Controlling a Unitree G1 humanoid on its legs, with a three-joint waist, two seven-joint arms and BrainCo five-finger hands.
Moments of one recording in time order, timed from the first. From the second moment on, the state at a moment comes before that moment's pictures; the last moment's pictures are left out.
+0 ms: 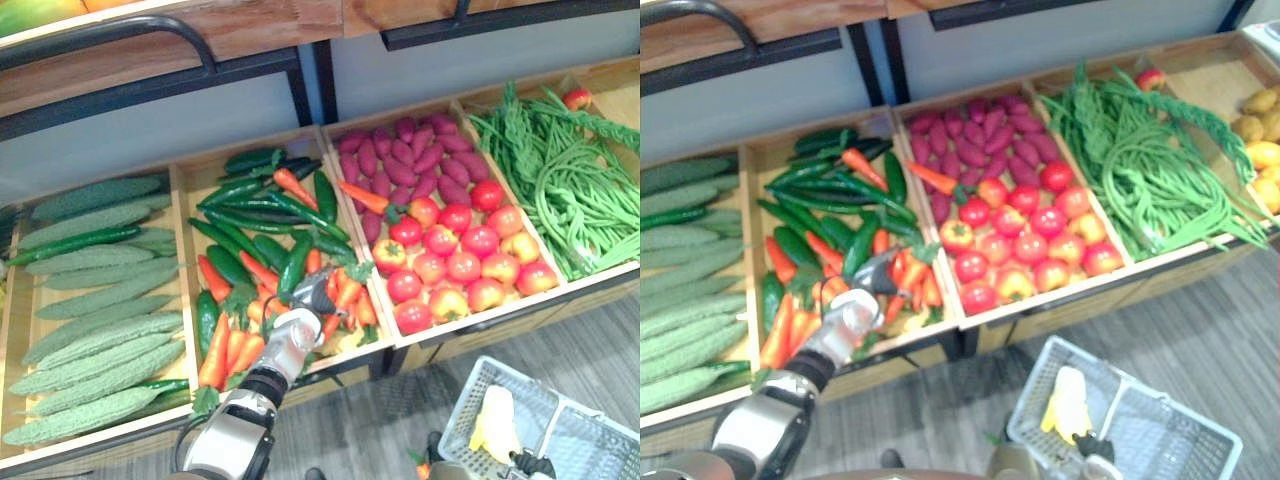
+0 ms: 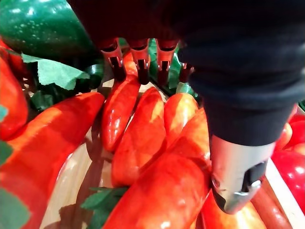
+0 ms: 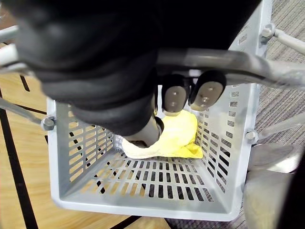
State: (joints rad) left arm -0.52 0.14 -0.23 0.87 0.72 -0.04 0.18; right arm 0.06 -0.08 -0.57 1.00 0.01 -0.08 -0.10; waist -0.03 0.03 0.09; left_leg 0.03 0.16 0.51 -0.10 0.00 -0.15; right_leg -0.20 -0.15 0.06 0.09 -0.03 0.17
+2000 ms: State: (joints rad) left arm -0.23 0.30 -0.13 0.16 0.75 0.00 0.10; right arm 0.07 -0.11 -0.55 0.96 0.00 -0.09 -0.08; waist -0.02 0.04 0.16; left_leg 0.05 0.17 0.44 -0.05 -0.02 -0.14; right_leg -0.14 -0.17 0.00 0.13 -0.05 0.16
